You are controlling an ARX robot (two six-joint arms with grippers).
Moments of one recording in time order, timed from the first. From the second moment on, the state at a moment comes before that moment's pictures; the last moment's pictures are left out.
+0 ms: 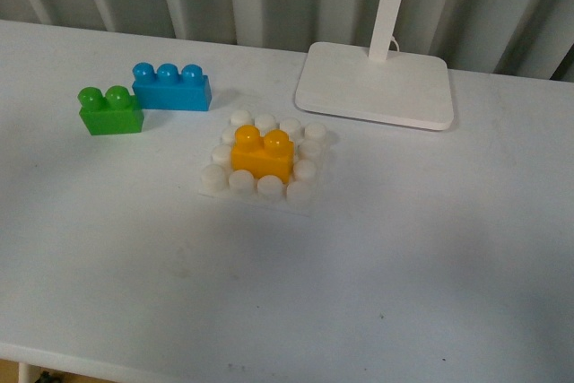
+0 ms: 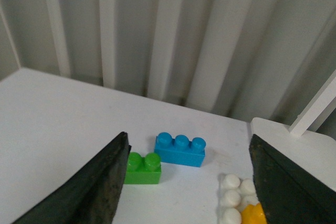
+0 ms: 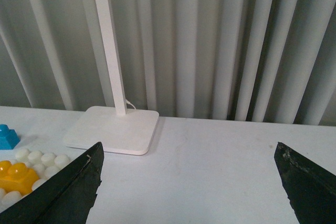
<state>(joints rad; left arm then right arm) -0.20 1.25 0.25 0.96 -0.20 -0.15 0.00 0.00 0.01 0.00 0.00 0.00</state>
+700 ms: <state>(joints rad) 0.00 0.76 0.02 0.73 0.00 -0.01 0.00 0.00 0.01 0.00 0.00 0.00</state>
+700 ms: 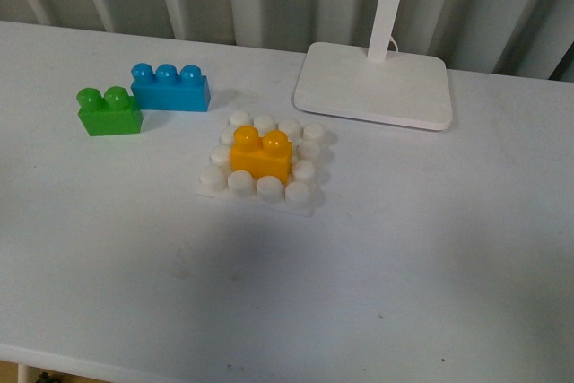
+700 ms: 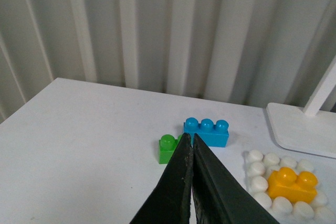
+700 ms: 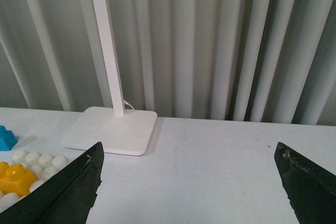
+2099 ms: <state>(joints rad) 0.00 0.01 0.01 0.00 0.00 -0.01 0.00 0.00 0.01 0.00 0.00 0.00</state>
